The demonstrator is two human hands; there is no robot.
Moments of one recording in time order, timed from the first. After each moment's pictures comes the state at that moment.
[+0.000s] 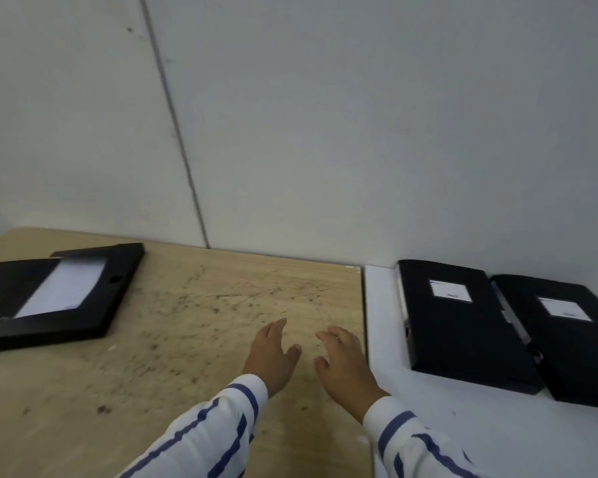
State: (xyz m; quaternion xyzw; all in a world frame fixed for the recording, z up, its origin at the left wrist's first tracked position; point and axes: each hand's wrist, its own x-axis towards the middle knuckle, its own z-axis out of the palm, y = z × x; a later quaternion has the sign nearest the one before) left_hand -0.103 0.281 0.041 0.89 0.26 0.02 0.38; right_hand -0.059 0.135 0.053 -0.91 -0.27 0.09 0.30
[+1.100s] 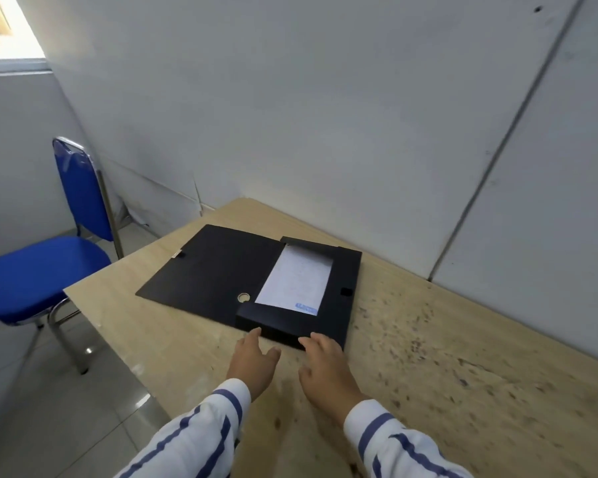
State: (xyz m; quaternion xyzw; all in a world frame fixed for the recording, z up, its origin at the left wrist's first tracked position) left_hand -0.303 0.703 0.017 0.69 0.55 0.13 0.45; right_hand -0.196 0.606 0.015 -0.82 -0.48 0.21 0.22
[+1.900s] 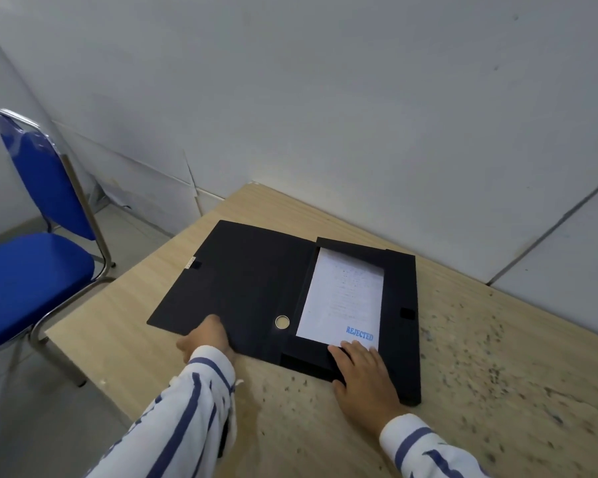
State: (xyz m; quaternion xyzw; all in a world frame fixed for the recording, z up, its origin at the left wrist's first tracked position) left_hand -0.327 0.935 -0.014 0.21 0.72 0.31 0.58; right_hand -0.183 0.709 -0.035 -0.87 -0.47 0.16 0.08
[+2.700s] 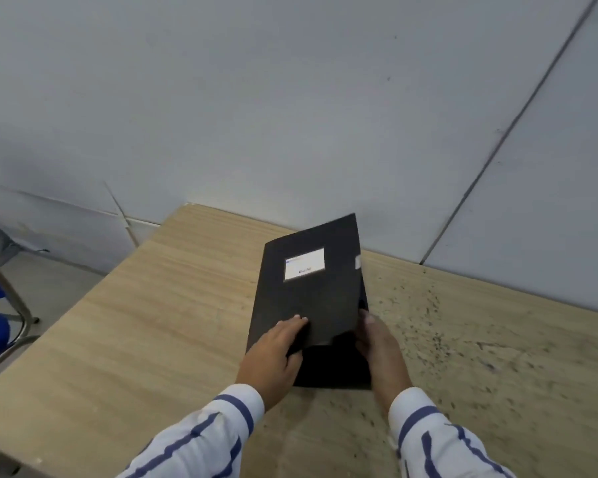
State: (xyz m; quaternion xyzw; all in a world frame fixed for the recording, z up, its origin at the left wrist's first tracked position) left_hand -0.268 0.835 0.015 0.92 0.17 0.08 0.35; right_hand -0.147 0.677 0.015 -0.73 -0.05 0.22 0.65
